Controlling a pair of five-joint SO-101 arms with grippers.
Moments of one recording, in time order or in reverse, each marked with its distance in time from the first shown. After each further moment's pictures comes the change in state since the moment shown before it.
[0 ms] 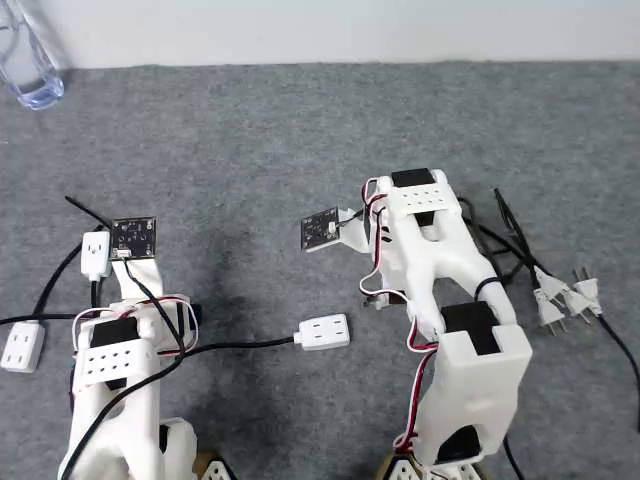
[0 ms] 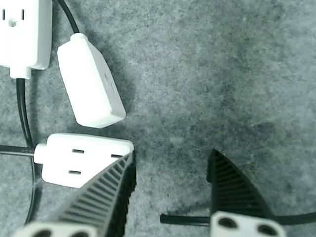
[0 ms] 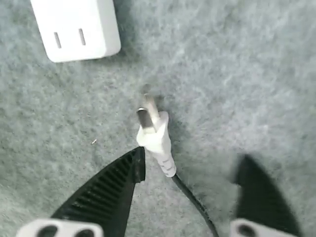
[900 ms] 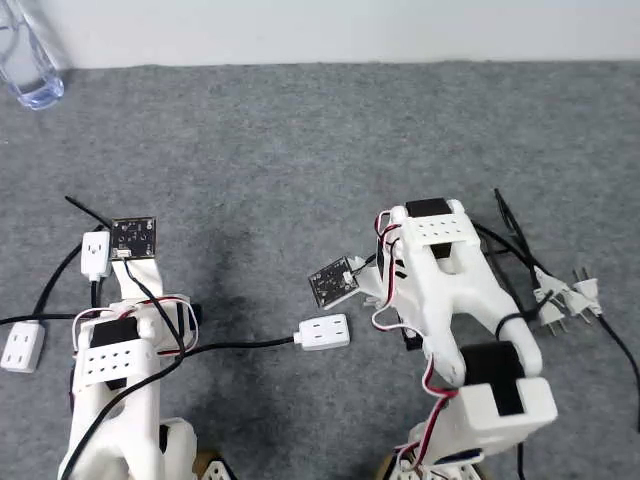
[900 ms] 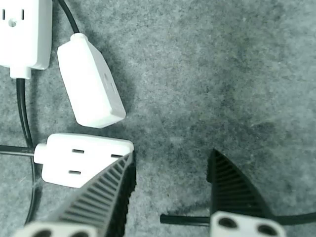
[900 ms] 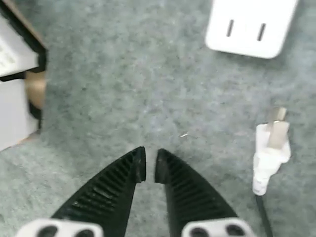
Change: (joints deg) left arm 0.0 0.0 0.0 0.0 0.0; right arm 1.1 -14.9 20.2 2.9 14.9
